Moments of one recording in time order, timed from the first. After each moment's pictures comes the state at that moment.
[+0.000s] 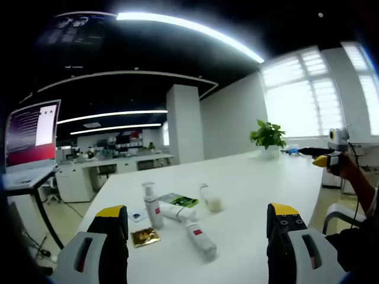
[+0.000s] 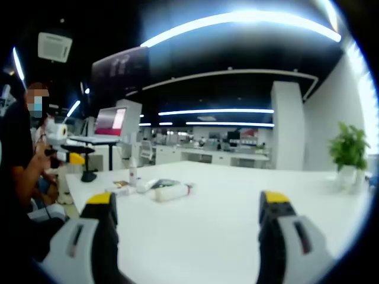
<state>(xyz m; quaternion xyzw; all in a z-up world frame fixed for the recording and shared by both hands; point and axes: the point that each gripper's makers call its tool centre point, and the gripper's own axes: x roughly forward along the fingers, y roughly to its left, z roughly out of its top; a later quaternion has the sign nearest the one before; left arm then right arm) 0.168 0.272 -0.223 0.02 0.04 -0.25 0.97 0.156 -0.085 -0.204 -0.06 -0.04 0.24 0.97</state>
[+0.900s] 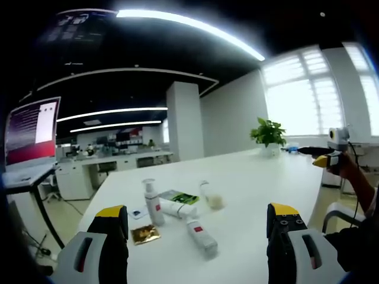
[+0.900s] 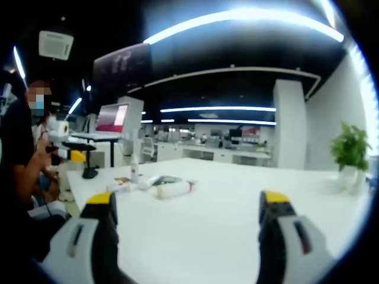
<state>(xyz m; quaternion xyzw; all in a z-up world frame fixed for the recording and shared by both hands) 0.169 0.275 -0.227 0.02 0.05 -0.25 0.97 0.159 -0.081 -0.209 -0.06 -0.03 0.25 0.97</state>
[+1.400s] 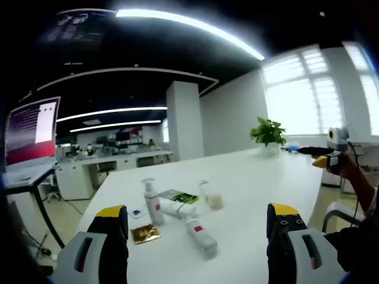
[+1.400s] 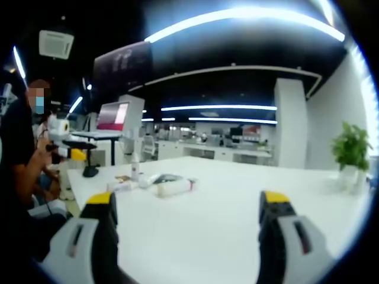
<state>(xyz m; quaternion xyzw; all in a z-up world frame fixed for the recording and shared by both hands) 0.169 0.274 -0.228 0.02 0.05 -0.25 0.97 0.159 -0.080 -0.213 -0.07 -0.02 0.25 0.97</state>
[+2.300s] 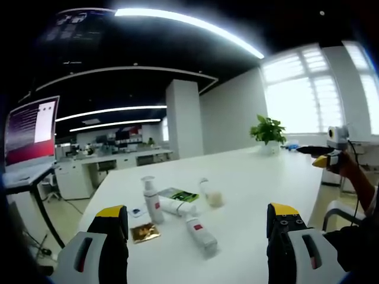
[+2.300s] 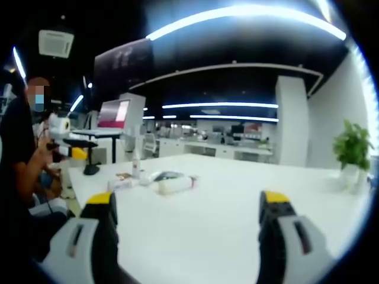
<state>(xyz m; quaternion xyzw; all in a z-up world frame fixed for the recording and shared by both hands) 0.170 0.273 -0.231 0.03 0.06 -0.25 0.97 0.161 -0.077 -0.218 -0.07 -0.01 0.25 0.96</state>
